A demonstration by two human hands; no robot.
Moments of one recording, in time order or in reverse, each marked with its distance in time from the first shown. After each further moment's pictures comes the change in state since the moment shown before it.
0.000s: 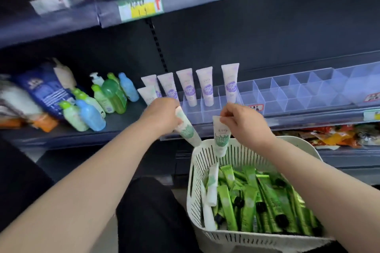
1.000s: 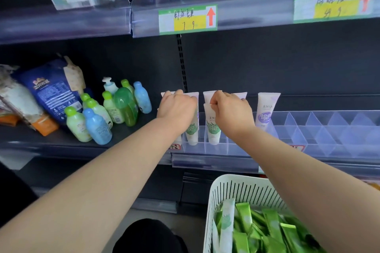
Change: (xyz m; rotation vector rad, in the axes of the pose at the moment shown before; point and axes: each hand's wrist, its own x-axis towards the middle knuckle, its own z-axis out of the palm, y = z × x) left_hand 0.098 -0.047 -0.012 0.390 0.235 0.095; right_hand 0.157 -0.048 0.060 -0.290 0.076 -0.040
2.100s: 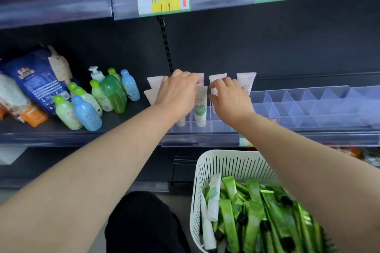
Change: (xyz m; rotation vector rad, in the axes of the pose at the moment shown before) left_hand -0.024 0.039 -0.018 -0.326 0.247 -0.004; right_hand -0.043 0.025 -0.024 -0.081 -0.007 0.026
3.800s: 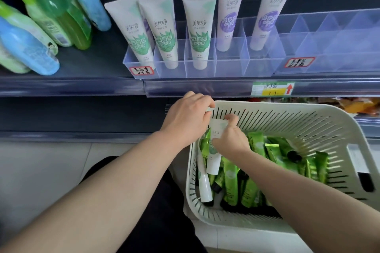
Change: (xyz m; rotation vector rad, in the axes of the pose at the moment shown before) left_hand -0.112 0.015 0.146 -0.360 -0.340 0.039; right_hand -0.160 0.018 0.164 0.324 -0.642 0.618
